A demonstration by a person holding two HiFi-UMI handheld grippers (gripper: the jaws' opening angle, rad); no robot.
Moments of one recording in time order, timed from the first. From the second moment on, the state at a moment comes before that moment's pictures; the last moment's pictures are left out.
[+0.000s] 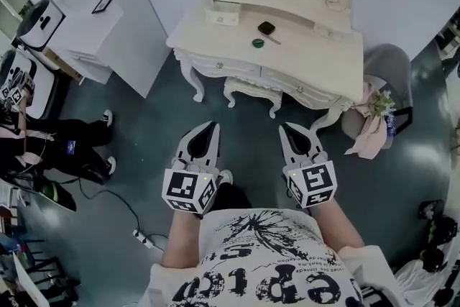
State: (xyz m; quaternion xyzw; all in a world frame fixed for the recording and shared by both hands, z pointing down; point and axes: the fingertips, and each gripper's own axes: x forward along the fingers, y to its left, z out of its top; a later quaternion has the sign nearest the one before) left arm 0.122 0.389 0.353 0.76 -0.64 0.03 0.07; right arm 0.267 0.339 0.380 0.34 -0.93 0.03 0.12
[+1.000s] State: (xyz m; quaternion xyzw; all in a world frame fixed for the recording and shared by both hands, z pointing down) left arm -0.056 0.105 0.370 0.81 -0.58 0.07 0.07; right arm 0.096 0.043 0.405 0.41 -0.90 0.07 0.15
